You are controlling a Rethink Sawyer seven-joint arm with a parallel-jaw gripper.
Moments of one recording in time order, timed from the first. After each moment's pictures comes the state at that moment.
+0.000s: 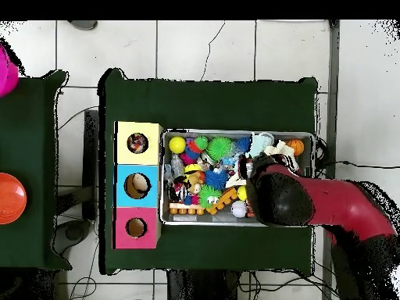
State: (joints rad) arm -0.83 -0.93 0.55 1.86 -0.45 0.46 1.53
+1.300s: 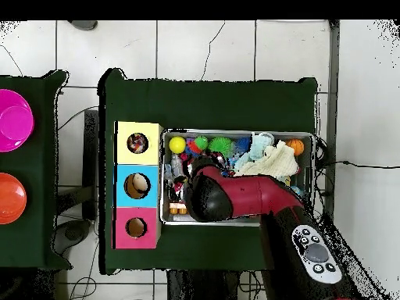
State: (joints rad) arm -0.52 -0.76 0.34 1.85 -0.43 0.15 1.53
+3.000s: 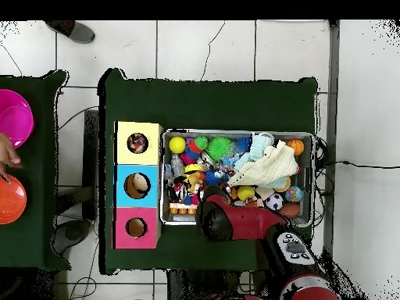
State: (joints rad) arm -0.40 -0.51 0.04 1.88 -0.38 -0.10 1.53
